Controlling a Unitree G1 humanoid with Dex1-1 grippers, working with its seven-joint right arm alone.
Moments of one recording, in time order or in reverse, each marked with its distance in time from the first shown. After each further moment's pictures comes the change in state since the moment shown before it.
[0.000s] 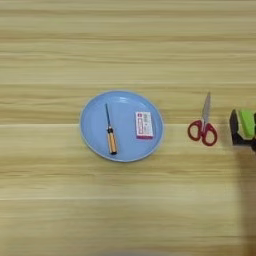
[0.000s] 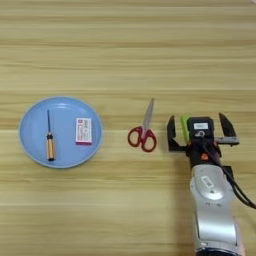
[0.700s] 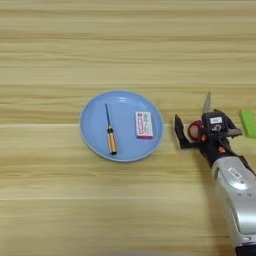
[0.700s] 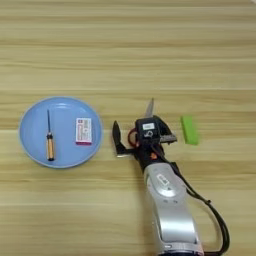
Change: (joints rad) arm 0.002 0.146 0.225 -0.036 0.056 0.128 0.108
